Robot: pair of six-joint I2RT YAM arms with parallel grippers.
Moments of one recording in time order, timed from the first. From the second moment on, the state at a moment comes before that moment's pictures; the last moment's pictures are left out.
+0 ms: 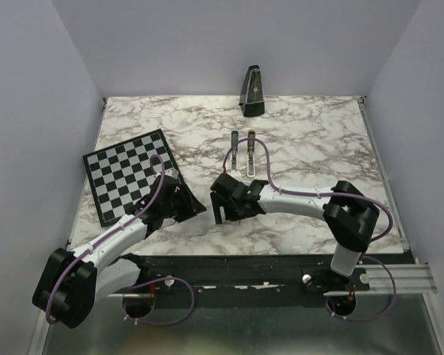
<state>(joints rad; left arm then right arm) -0.48 1.05 0.44 -0.15 0.21 -0.92 1.03 1.78 1.15 -0.50 0.18 0.74</state>
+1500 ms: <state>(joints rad) -0.48 1.05 0.39 -0.10 0.22 -0.93 1.04 1.86 1.24 -0.65 0.28 1.10</state>
